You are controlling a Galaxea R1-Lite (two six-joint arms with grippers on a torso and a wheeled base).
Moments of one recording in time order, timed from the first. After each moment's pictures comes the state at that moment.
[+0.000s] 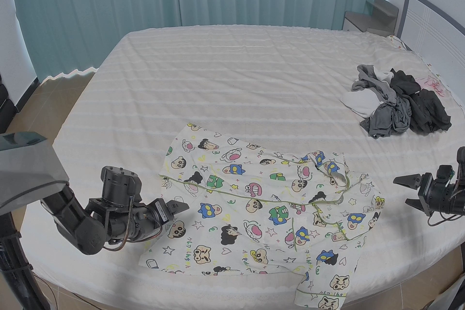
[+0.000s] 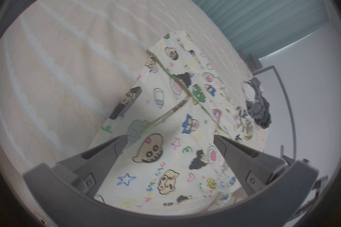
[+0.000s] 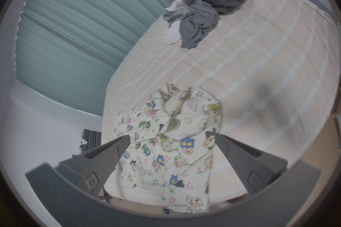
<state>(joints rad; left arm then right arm) -0.34 2.03 -0.52 -0.81 -0.12 -0.81 -0.28 1.57 -0.38 -0.53 0.53 0.52</state>
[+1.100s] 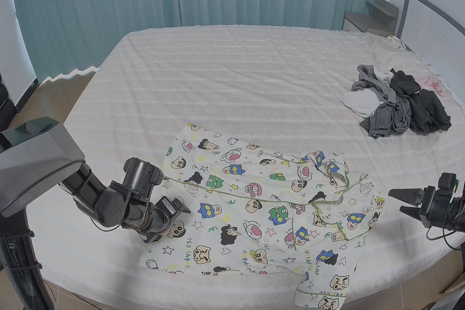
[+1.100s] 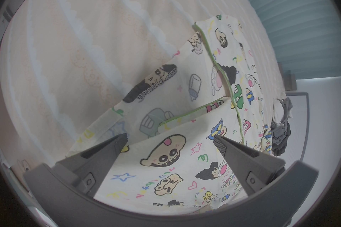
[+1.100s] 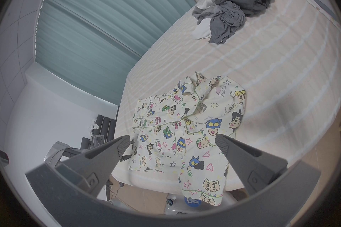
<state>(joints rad) -0.35 2.12 -0.82 -0.32 -0.09 -1.08 -0.12 1.32 -0.24 -0.55 0.53 0.55</state>
